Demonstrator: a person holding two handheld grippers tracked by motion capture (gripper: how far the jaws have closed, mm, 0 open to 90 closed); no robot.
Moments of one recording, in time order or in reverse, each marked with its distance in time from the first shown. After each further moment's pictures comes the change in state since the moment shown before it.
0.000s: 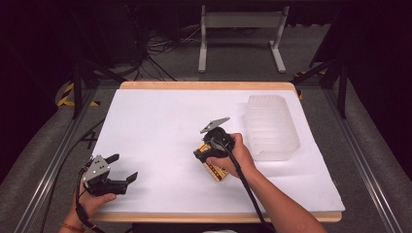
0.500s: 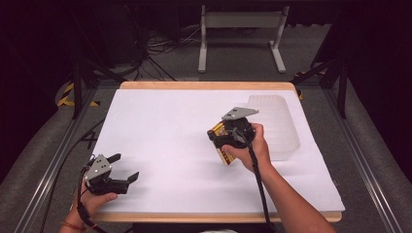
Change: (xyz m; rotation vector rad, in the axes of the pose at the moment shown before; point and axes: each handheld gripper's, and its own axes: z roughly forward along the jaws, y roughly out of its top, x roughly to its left) left arm 0.001 0.000 0.003 0.002 -0.014 -0.005; right arm -0.028 0.001 -0.057 -0.231 -0.142 0.042
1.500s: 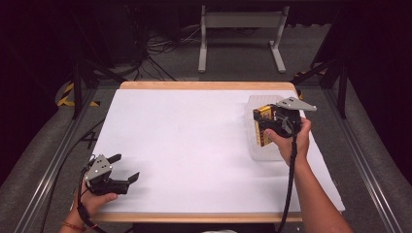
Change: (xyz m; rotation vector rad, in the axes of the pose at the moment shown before) left arm -0.001 0.000 0.000 0.001 -0.001 0.004; right arm -0.095 -0.036 -0.056 -0.183 -0.268 0.174
